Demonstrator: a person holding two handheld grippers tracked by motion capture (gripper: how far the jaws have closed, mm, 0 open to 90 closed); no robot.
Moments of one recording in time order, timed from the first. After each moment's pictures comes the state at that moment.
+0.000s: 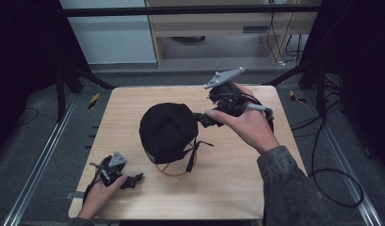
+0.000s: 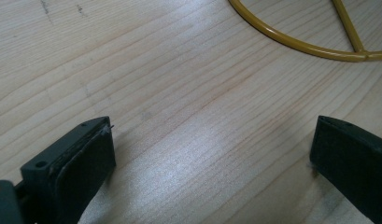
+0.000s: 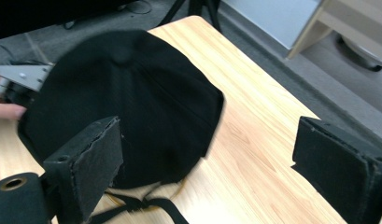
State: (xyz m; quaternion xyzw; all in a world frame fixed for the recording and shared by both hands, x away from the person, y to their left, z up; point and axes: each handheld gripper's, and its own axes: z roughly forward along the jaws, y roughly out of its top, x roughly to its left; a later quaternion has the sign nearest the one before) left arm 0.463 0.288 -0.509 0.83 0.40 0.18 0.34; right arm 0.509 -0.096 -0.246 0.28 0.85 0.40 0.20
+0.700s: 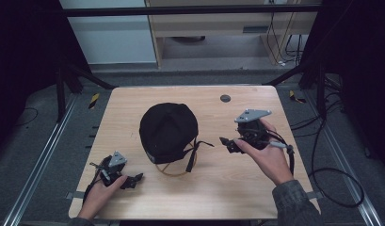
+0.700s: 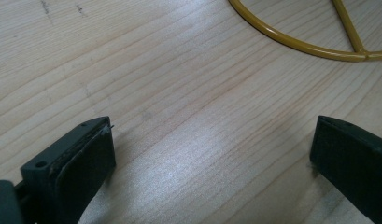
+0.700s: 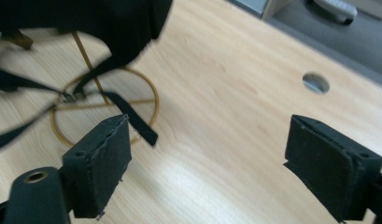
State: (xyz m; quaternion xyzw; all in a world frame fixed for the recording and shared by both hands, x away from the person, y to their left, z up) left arm 0.463 0.289 -0.509 0.83 0.40 0.18 0.34; right arm 0.486 -0.163 -0.355 0.36 0.83 0.38 0.21
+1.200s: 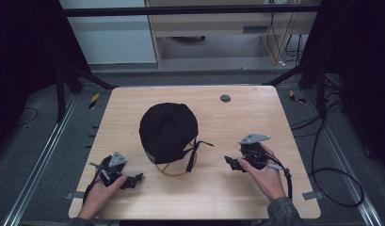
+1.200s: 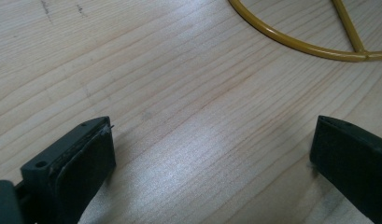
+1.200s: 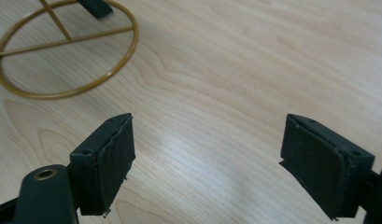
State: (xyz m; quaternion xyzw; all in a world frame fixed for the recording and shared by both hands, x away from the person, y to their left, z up) left arm 0.463 0.289 -0.509 0.83 0.40 0.18 0.34; right arm 0.482 -0.183 -0.457 0.42 0.81 0.37 0.17
